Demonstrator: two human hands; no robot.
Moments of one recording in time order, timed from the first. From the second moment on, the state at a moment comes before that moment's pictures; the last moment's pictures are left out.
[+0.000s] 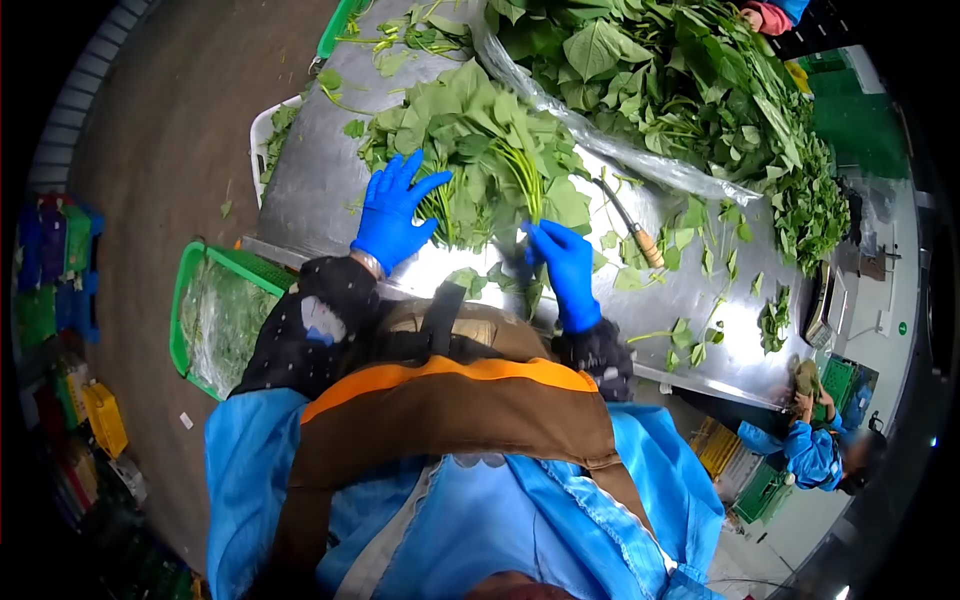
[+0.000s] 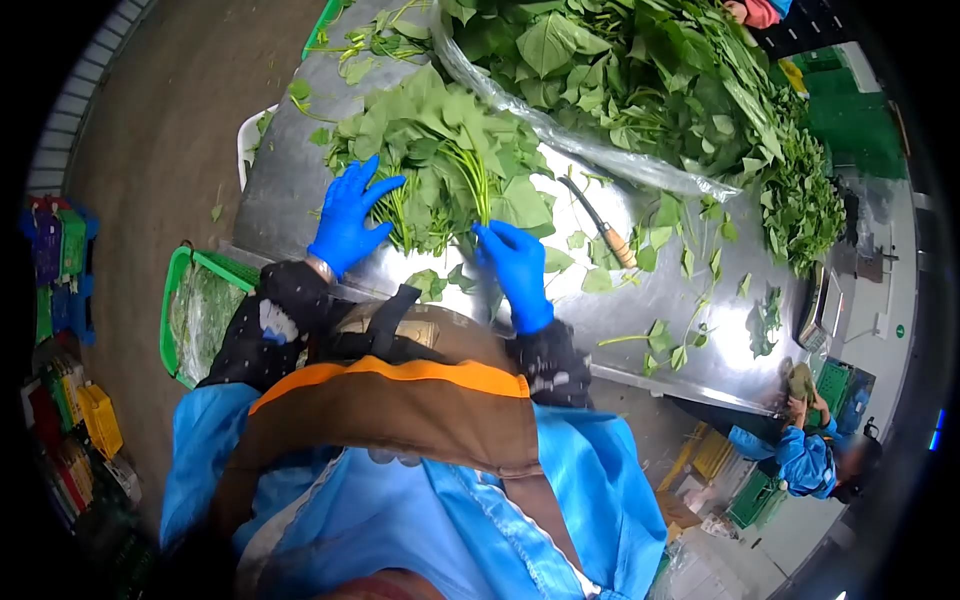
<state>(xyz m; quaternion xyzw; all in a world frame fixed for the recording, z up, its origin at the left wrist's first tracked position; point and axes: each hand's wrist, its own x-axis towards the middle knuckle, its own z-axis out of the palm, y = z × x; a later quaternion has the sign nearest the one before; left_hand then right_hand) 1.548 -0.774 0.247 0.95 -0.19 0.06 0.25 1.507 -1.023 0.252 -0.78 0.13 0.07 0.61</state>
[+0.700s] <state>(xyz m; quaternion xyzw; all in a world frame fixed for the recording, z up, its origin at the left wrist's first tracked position) 1.532 -0.778 0.292 0.71 0.02 -0.23 0.67 1.502 -0.979 0.277 -0.78 -0.03 0.15 0.60</state>
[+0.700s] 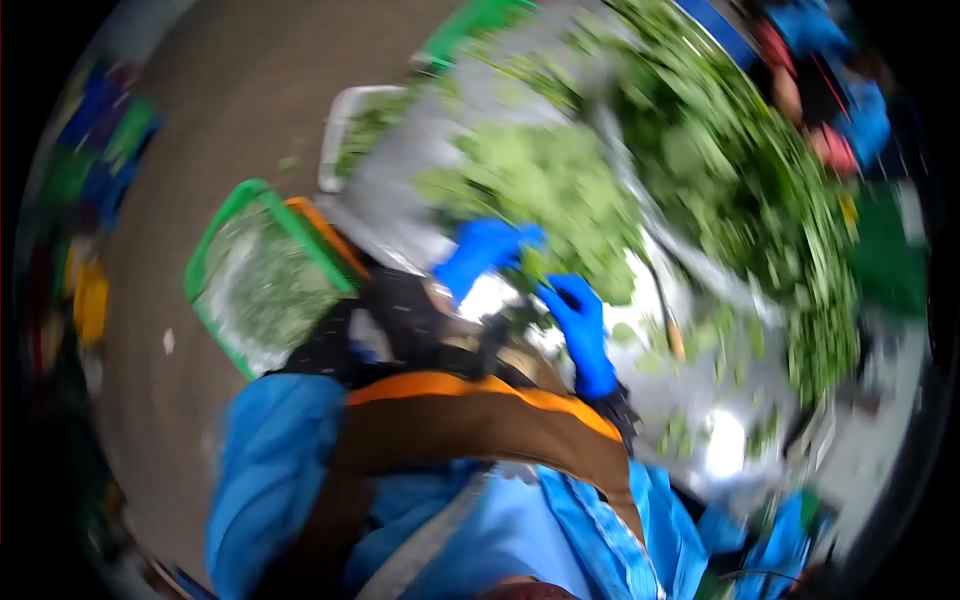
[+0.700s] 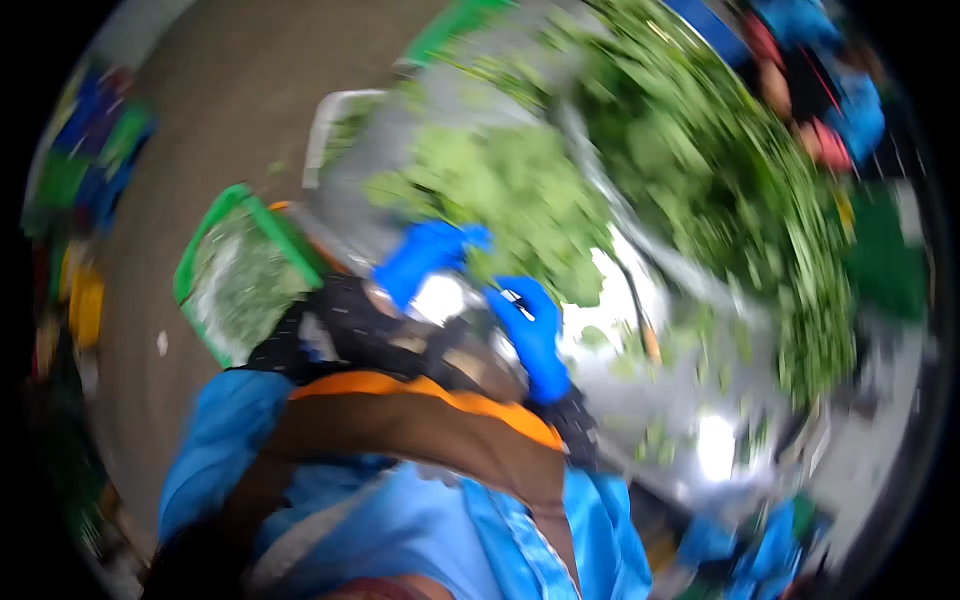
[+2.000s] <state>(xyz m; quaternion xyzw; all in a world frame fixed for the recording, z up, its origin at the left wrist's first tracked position) 1.493 -0.699 0.334 0.30 0.12 -0.02 0.95 1.527 -0.890 0.365 -0.79 -0.26 0.21 0.52</state>
